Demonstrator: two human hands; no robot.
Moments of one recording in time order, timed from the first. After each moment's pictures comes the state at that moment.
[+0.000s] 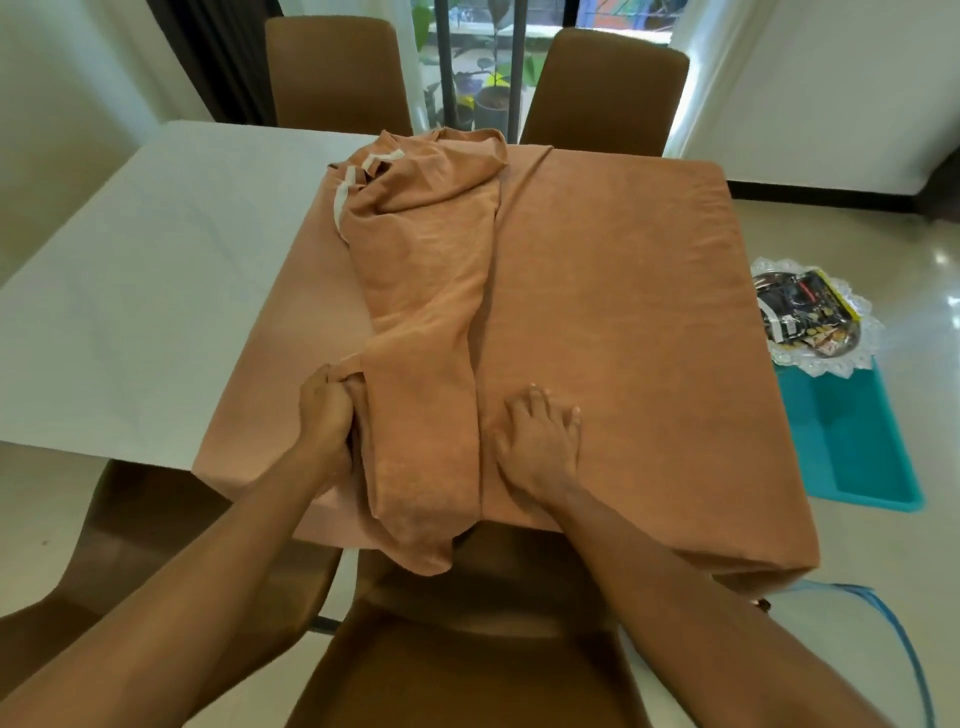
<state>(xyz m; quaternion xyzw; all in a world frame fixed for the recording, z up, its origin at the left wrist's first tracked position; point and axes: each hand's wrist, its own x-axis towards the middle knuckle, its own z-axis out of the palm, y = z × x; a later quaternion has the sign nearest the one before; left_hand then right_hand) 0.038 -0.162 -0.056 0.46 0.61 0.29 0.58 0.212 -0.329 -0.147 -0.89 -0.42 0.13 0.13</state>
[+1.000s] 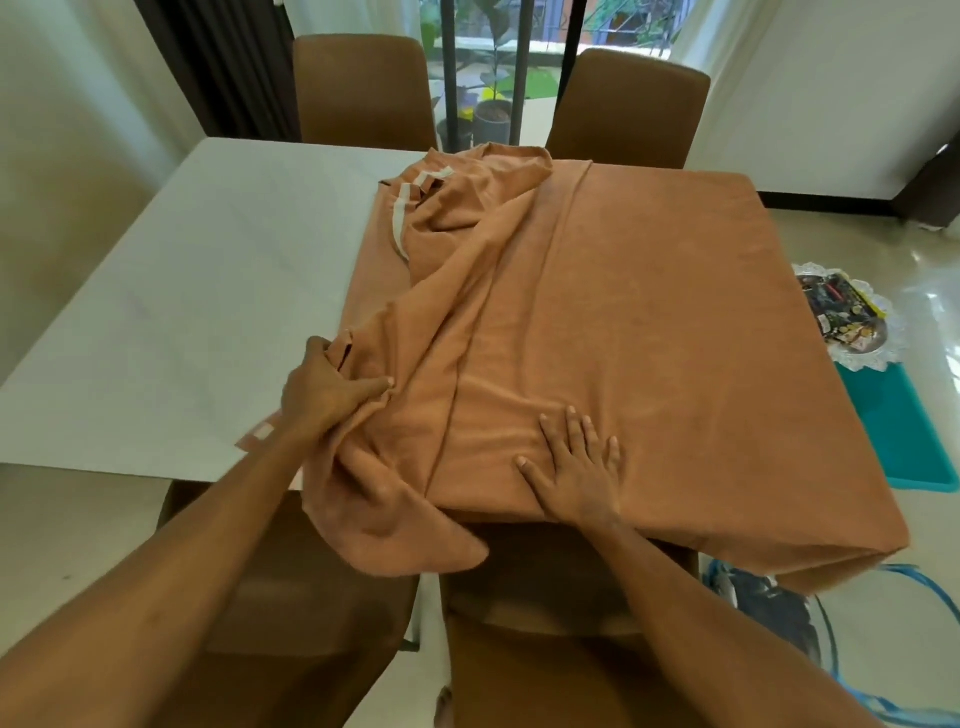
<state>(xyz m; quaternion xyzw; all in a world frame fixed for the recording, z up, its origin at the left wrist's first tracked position) -0.080 -0.014 -0.039 0.76 0.57 0.11 0.31 0.116 -0.293 -0.166 -0.91 -0.38 0.15 0.09</state>
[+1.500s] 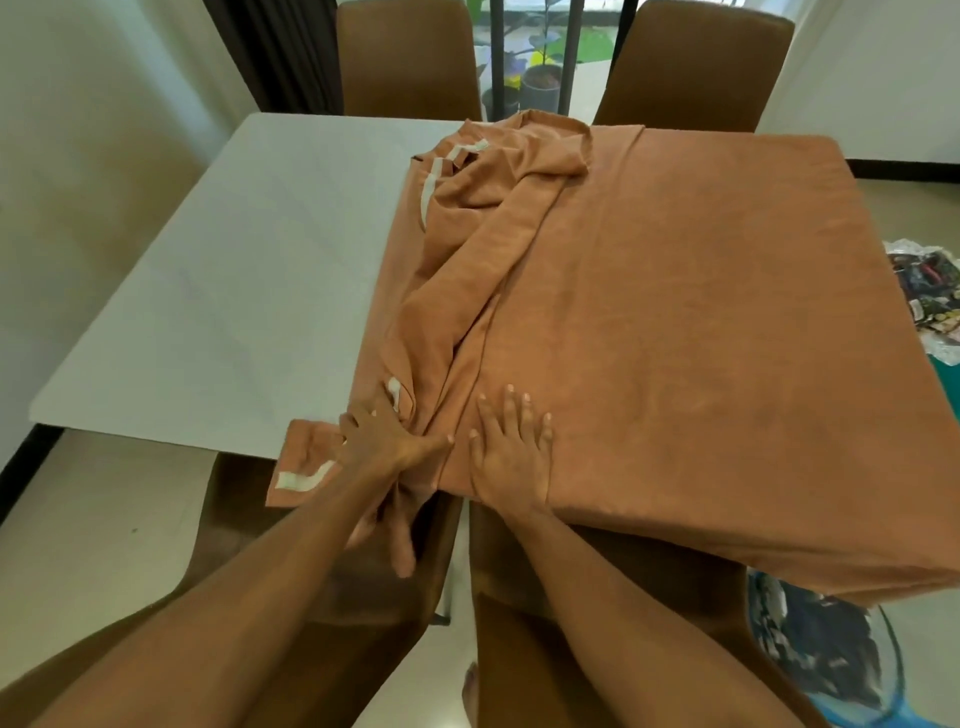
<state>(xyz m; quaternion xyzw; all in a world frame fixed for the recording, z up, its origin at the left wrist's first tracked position) -0.085 -0.080 -0.089 0.76 0.59 -0.10 0.25 0.028 -0.198 -0.170 -0.88 -0.42 0.14 0.17</state>
